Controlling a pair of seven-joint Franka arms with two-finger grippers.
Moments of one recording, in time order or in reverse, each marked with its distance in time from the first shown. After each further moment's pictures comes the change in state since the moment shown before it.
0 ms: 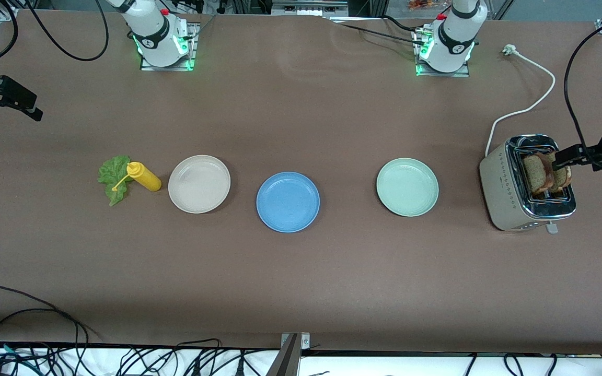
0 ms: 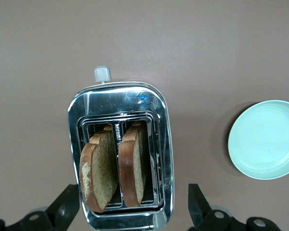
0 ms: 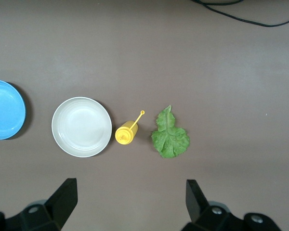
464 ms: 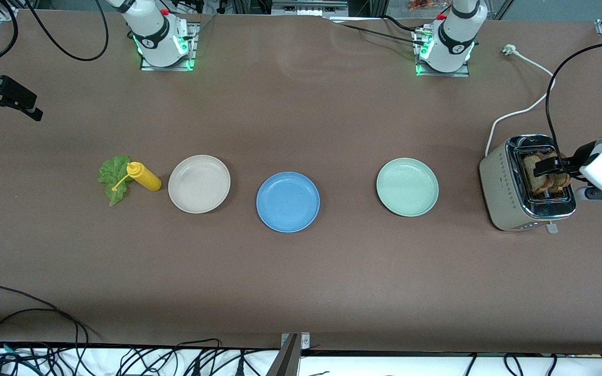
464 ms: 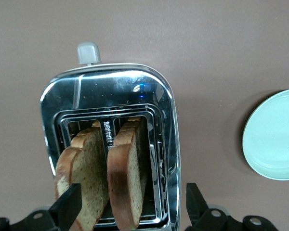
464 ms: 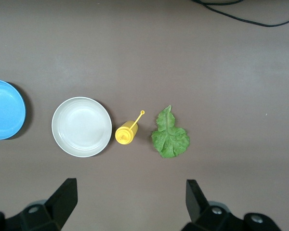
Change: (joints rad) left arm 0.000 0.064 0.002 -0.072 0.000 0.061 0.000; right arm 0.000 0.000 0.000 0.000 0.000 -0.001 0.000
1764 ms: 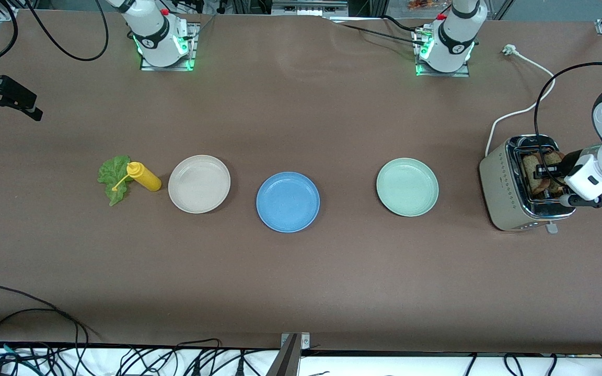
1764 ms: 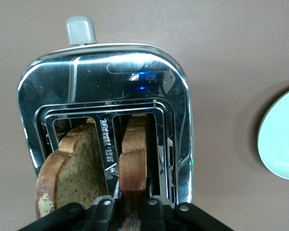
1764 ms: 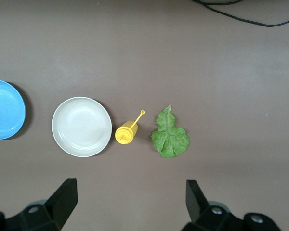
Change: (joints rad) left arm 0.004 0.064 0.008 -0.012 0.000 0.004 0.000; right arm 0.000 0.000 0.000 0.000 0.000 -0.001 0.000
